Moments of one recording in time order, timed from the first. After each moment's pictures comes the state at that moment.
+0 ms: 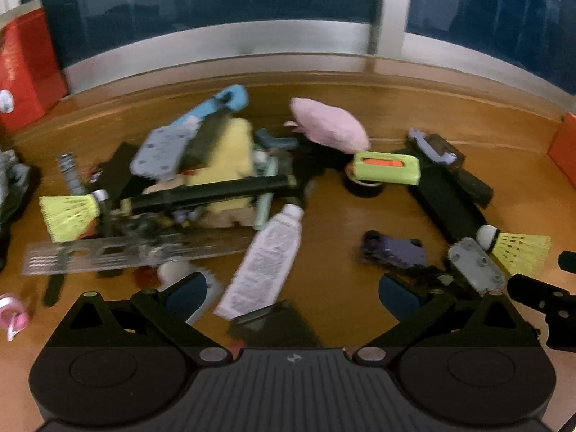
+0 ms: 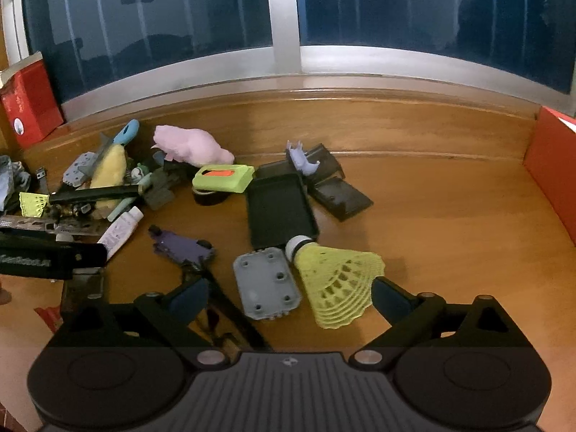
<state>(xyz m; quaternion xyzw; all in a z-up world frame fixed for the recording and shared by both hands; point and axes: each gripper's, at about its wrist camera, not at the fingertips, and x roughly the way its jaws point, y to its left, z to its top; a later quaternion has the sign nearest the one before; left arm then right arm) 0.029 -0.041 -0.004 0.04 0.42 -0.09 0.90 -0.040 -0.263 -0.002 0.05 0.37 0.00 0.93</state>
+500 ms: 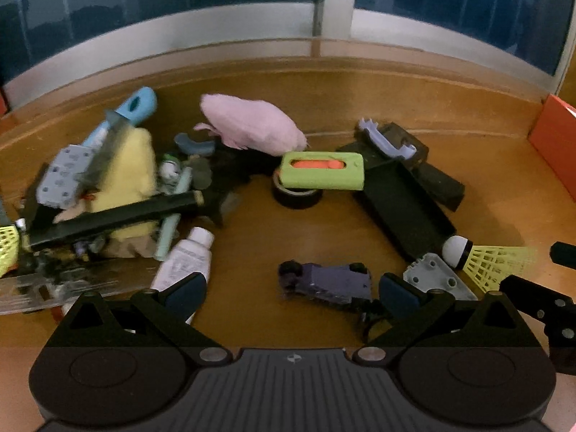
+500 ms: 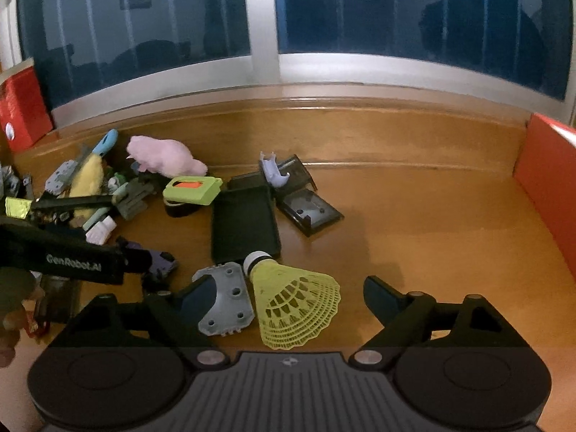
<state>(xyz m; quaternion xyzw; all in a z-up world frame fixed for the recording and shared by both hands) 0.063 -0.096 -0.030 0.05 0.43 -0.14 0.89 -0.028 -0.292 -0.008 0.06 0.36 -0.01 0.93</state>
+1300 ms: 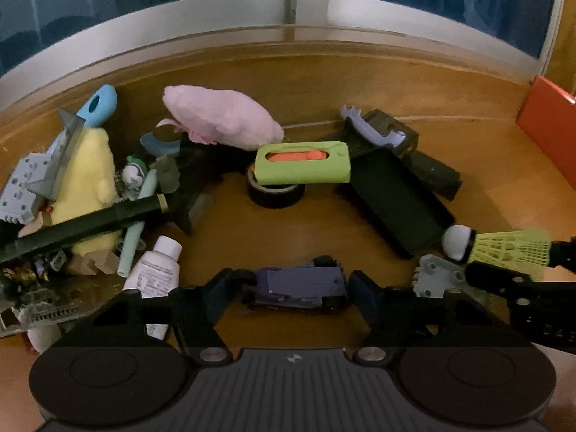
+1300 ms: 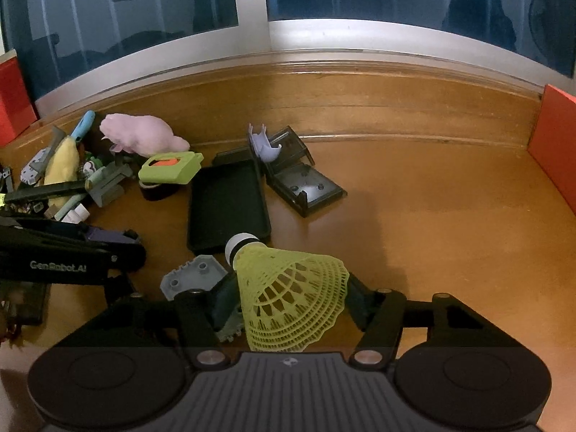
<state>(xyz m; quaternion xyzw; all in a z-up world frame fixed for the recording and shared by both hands) 0.076 -0.102 -0.043 0.06 0.43 -0.17 0.88 -0.001 -0.293 -0.045 0.07 0.38 -0.01 0.92</state>
